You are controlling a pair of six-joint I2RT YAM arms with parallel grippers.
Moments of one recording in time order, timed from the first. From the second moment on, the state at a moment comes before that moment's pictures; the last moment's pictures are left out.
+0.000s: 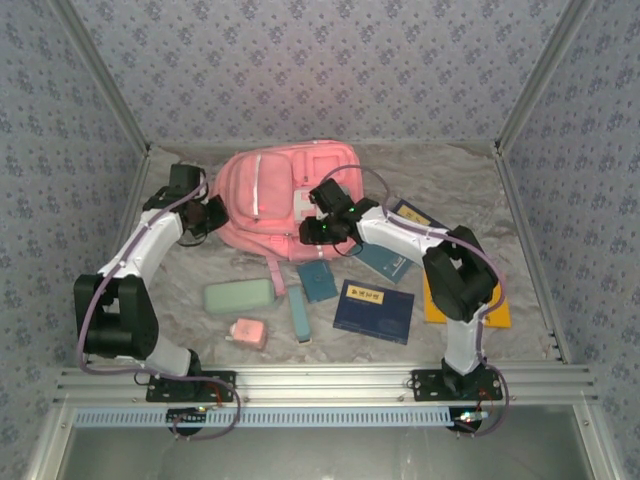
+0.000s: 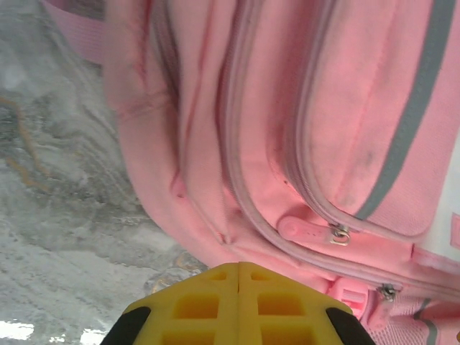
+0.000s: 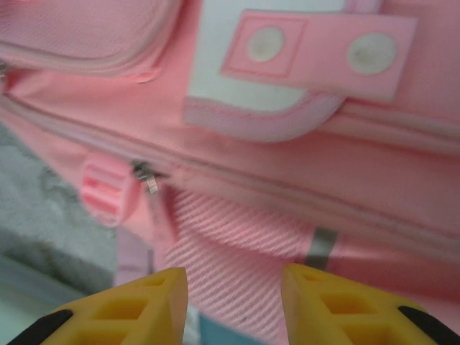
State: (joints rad) left arm -0.09 1.50 1.14 -0.64 0.15 -0.54; right arm 0.70 1.93 1.43 -0.47 -0.11 0.53
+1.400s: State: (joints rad) left arm -0.01 1.87 1.21 -0.52 0.23 -0.64; right arm 0.59 2.56 2.28 -0.41 -0.61 0.50
